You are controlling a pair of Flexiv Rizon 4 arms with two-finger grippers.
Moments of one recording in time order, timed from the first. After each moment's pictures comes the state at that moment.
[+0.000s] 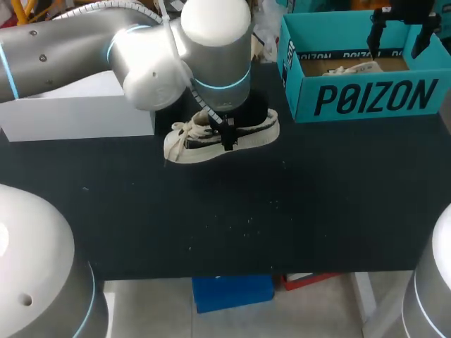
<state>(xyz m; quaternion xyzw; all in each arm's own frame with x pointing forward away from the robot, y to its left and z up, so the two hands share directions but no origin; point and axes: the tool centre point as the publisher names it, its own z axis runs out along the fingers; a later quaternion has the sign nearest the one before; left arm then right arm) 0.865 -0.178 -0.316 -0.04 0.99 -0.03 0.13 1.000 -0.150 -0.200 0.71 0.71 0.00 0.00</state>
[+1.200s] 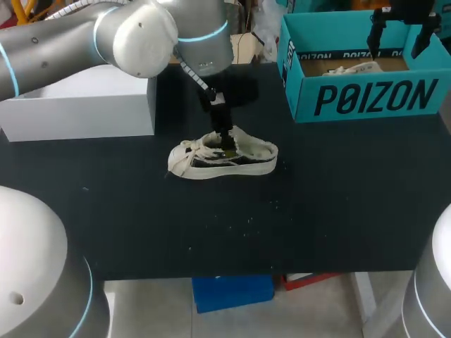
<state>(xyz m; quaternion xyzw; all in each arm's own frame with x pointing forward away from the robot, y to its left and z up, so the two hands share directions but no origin) 0.843 -0.177 -0.290 -0.04 0.99 -0.11 -0.07 1.000 -0.150 -0.200 0.71 0.71 0.00 0.00</state>
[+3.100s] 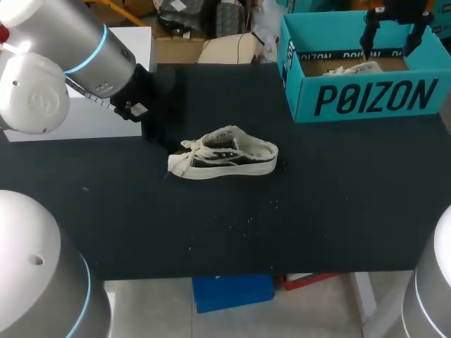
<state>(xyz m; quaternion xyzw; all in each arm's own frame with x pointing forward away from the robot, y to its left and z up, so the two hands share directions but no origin) 0.819 -0.084 -0.250 -0.05 0.96 -0.26 0.05 0.997 -0.124 -0.199 0.66 0.75 0.01 0.00</state>
